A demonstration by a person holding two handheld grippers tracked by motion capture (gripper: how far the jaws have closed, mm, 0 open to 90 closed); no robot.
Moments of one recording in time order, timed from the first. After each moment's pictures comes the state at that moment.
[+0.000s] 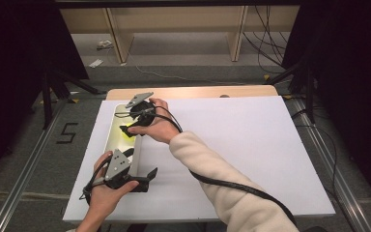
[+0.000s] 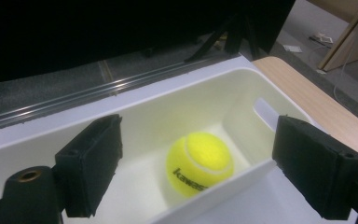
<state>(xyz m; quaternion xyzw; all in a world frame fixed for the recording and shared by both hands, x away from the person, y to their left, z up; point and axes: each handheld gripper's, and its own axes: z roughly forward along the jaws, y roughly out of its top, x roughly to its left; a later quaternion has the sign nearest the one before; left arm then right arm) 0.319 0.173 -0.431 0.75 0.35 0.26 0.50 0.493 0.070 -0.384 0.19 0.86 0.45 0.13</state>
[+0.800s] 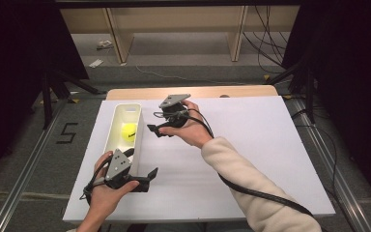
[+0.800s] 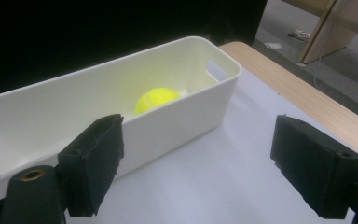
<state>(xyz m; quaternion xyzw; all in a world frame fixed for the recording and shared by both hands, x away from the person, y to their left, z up) 0.320 0.172 -0.432 0.75 0.35 0.26 0.50 0.484 -0.020 -0.383 0.23 0.84 0.47 0.13</state>
